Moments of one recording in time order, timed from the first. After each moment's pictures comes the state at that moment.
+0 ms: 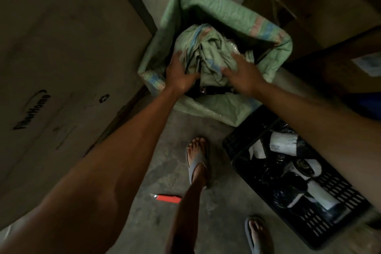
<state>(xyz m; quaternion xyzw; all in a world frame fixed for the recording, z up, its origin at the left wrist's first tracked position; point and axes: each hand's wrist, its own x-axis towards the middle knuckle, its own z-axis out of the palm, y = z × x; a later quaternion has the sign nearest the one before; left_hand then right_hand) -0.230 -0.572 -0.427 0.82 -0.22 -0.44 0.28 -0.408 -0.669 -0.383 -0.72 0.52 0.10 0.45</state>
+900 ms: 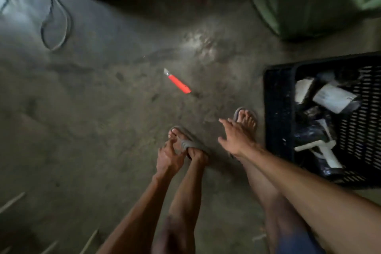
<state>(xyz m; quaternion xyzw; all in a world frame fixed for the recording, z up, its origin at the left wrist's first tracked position) -0.617 0.027 -0.411 0.83 0.18 -0.51 0.16 -0.636 -0.193 -0.422 -0.81 0.17 0.51 0.23</state>
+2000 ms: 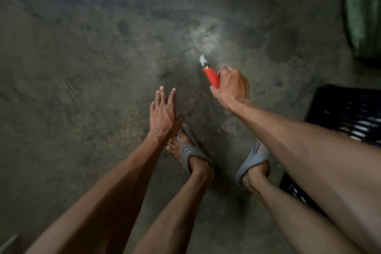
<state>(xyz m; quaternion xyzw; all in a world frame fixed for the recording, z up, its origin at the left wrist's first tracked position) -0.570 0.114 -0.635 0.91 0.02 -0.39 0.12 -0.507 -0.080 -0.614 -0.94 0.12 0.29 0.15</state>
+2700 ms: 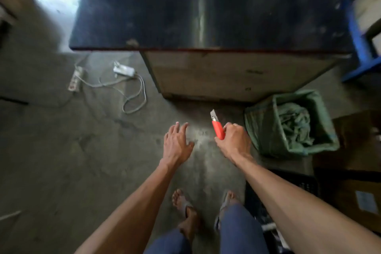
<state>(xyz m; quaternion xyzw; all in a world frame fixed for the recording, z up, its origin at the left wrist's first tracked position) -0.416 0.044 -0.012 0.95 -0.02 -0.24 0.19 -0.428 -0.131 0.029 -0.95 0.19 0.16 0.18</state>
